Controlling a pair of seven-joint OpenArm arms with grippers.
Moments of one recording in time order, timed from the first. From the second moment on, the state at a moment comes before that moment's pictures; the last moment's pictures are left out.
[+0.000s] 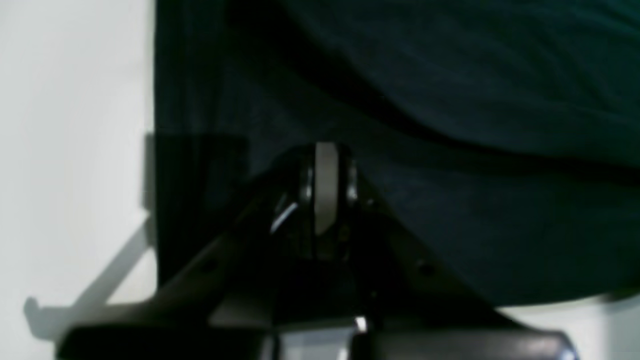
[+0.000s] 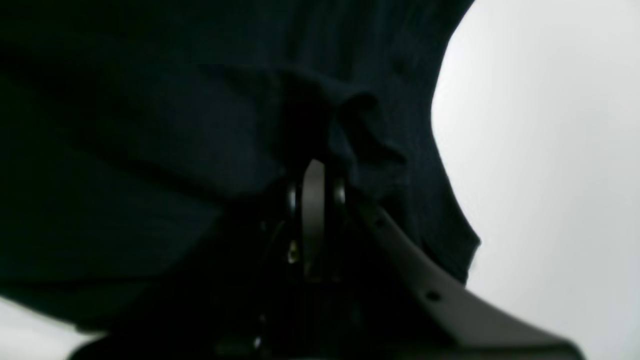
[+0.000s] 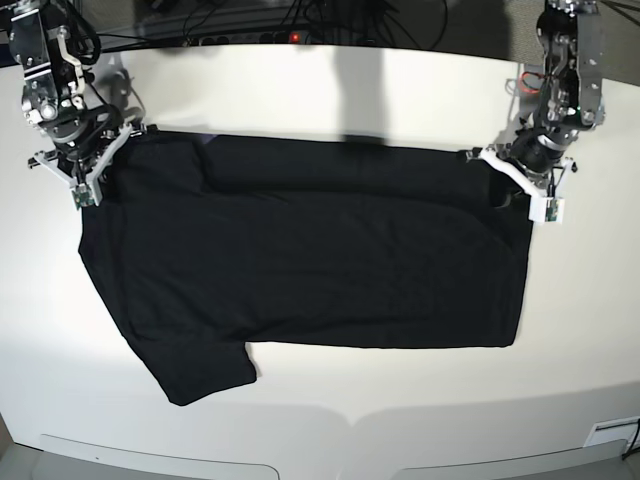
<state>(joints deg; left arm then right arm) 11.4 -12.4 -7.5 82.1 -23.3 -16.9 22.7 -20.4 36.8 1.0 88.0 15.1 3.9 -26.4</state>
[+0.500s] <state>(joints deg) 23.2 -13.0 -7.8 84.2 -22.1 -18.1 13.7 -33.2 37.2 1.5 91.8 14.7 7.2 -20.3</state>
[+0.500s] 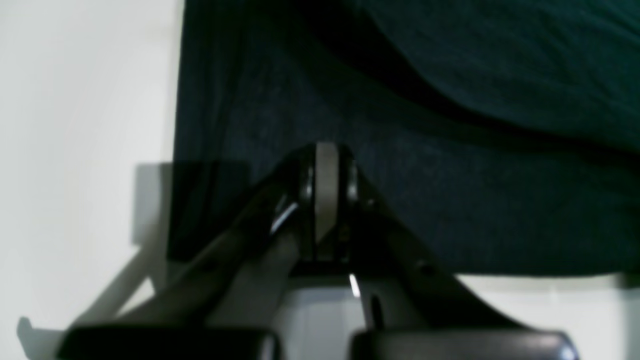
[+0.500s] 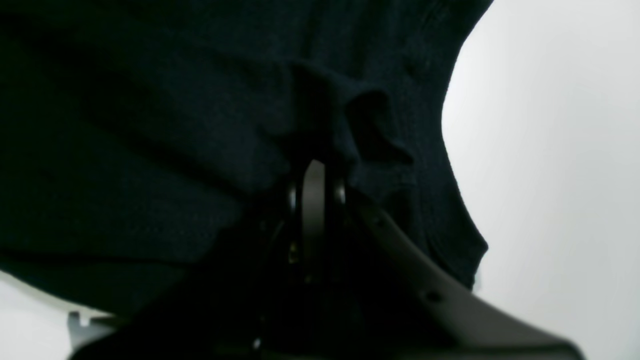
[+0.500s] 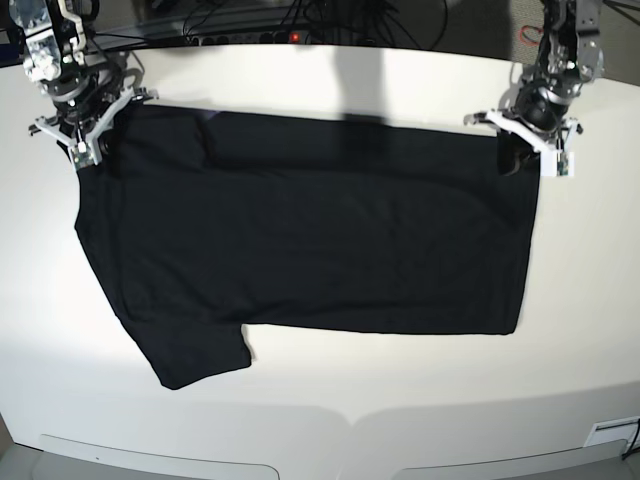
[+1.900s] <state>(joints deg) 32.2 -12.9 -17.1 116.5 -15.4 -17.5 17.3 -42.0 26.4 25.8 109.2 11.8 13.8 -16.9</state>
